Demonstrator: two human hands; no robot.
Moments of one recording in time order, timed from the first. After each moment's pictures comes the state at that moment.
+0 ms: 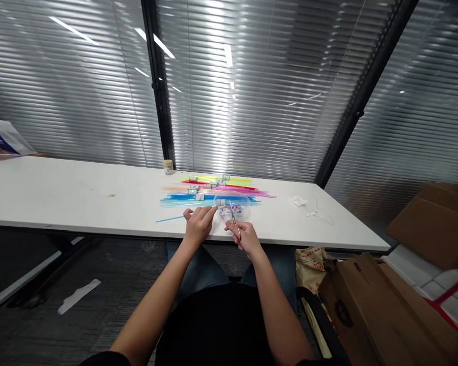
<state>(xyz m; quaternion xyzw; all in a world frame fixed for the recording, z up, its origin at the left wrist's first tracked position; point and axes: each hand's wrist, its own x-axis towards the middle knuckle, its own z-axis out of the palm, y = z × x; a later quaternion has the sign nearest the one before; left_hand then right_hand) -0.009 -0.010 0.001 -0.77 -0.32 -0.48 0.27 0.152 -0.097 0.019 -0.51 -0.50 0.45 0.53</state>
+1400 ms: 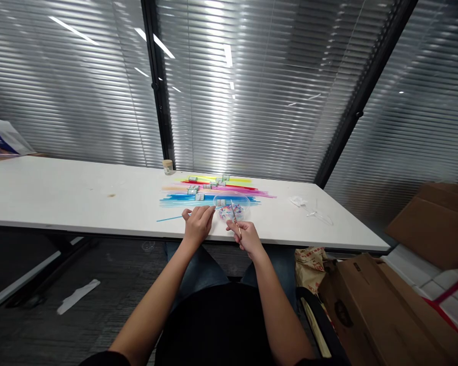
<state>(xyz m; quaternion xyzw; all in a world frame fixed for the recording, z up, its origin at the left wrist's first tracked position) -0.008 -0.011 0.002 -0.76 -0.33 -0.51 0.25 0.155 -0.098 0.020 -0.53 -0.51 0.44 0.52</state>
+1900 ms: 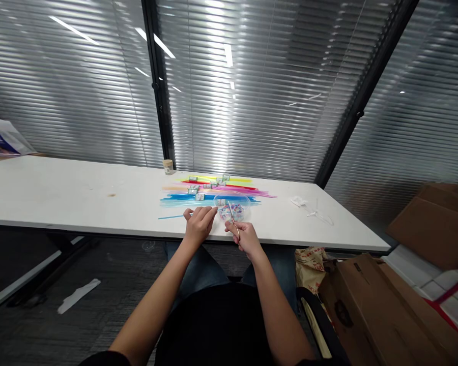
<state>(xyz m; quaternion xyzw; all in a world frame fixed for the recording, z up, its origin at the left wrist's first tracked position) -0.010 -0.009 -0.002 -0.77 -0.30 -0.50 0.26 0.150 -0.100 0.021 -0.54 -0.52 0.41 0.52</state>
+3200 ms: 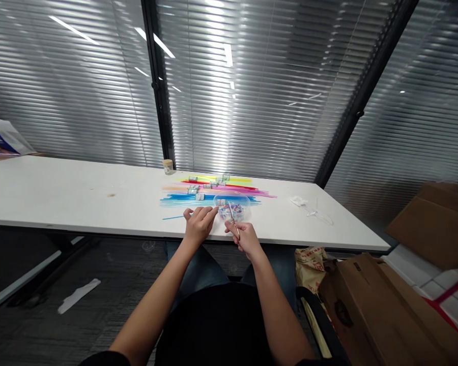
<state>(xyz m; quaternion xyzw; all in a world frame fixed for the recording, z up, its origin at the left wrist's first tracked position) -0.010 -0.010 0.000 -0.77 -0.30 -0.49 0.27 0.148 -0.101 0.021 -0.53 -0.49 0.45 0.52</state>
